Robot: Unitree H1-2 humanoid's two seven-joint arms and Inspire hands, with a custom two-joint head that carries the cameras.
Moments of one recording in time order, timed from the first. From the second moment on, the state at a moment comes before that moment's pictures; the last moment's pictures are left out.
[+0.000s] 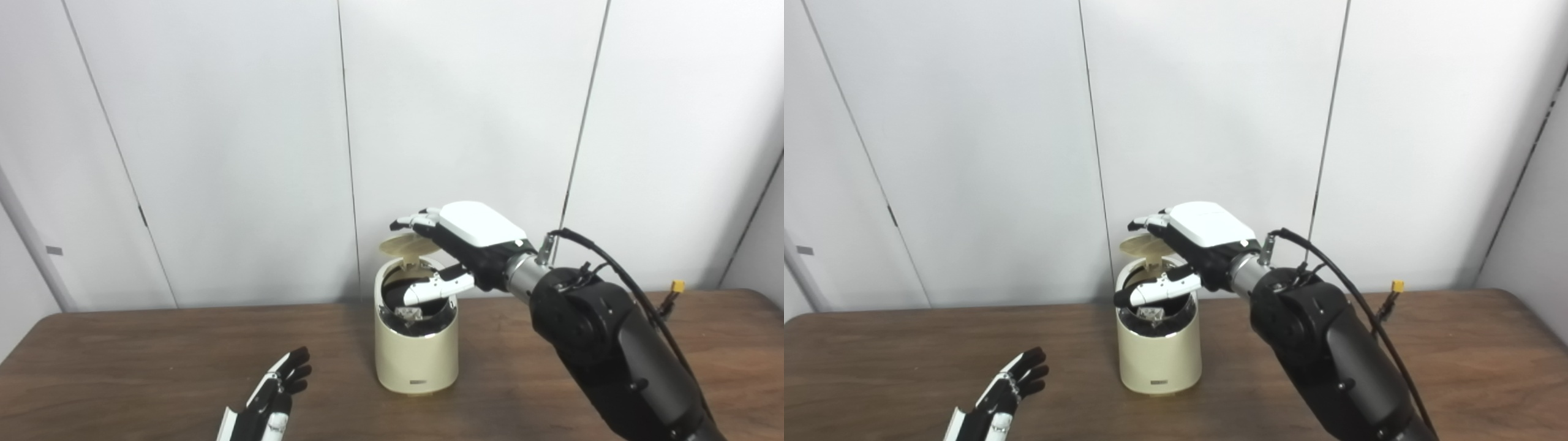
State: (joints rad) left arm -0.02 0.06 -0.03 0.00 0.09 -0.38 -0.01; right arm -0.81 -0.34 0.37 -0.18 -0.89 0.30 0.59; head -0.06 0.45
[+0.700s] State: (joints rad) left arm 0.01 0.05 -0.03 -0.04 0.10 -0.37 -0.01; right arm -0.76 -0.33 0.36 -0.30 -0.96 0.31 0.70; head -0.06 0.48
